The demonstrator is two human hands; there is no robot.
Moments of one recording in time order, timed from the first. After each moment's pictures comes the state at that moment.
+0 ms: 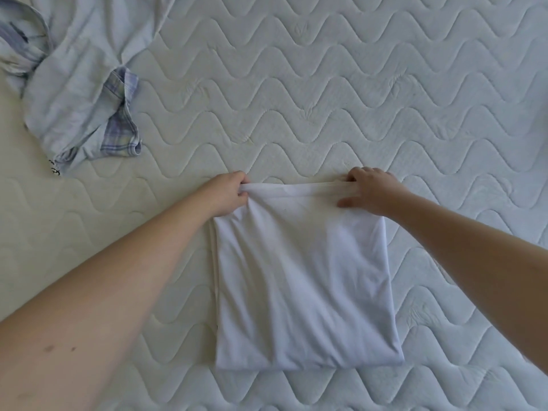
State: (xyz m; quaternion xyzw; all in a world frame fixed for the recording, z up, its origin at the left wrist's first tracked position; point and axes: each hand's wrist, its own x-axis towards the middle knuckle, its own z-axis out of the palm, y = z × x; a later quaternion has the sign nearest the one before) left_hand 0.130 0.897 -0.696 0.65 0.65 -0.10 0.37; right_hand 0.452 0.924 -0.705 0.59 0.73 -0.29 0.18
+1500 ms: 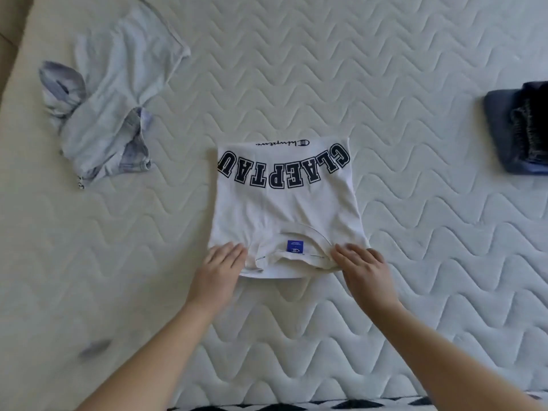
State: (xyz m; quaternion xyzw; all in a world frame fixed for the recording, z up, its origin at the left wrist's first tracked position) left_hand 0.159 0.696 -0.667 0.85 0.53 0.02 0.01; right_hand 0.486 0.700 -0.674 0.55 0.82 -0.05 -0.14
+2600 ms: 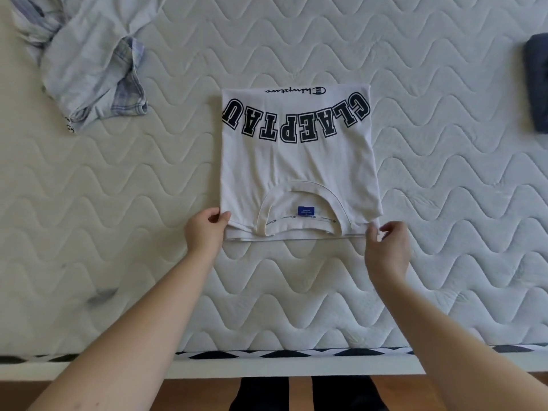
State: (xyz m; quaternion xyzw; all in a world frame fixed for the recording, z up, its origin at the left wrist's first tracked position) left_hand 0.139 0.690 -0.711 0.36 0.85 0.20 0.33; right_hand 0.465 0.669 -0.683 0.87 0.35 -0.28 -0.20
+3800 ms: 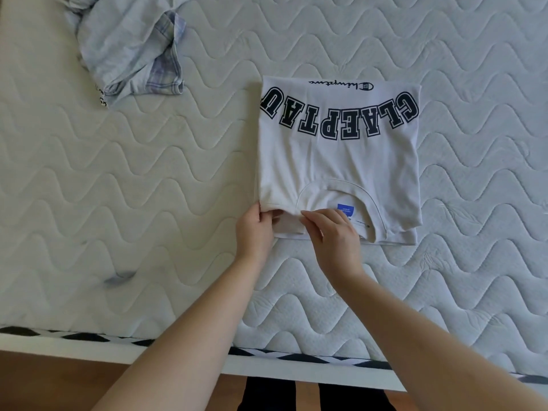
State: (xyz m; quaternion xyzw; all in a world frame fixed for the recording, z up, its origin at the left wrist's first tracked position) left_hand 0.183 0.679 -0.686 0.28 0.78 0.34 0.44; right_hand 0.330 0.680 -0.666 0.60 0.73 -0.21 -0.27
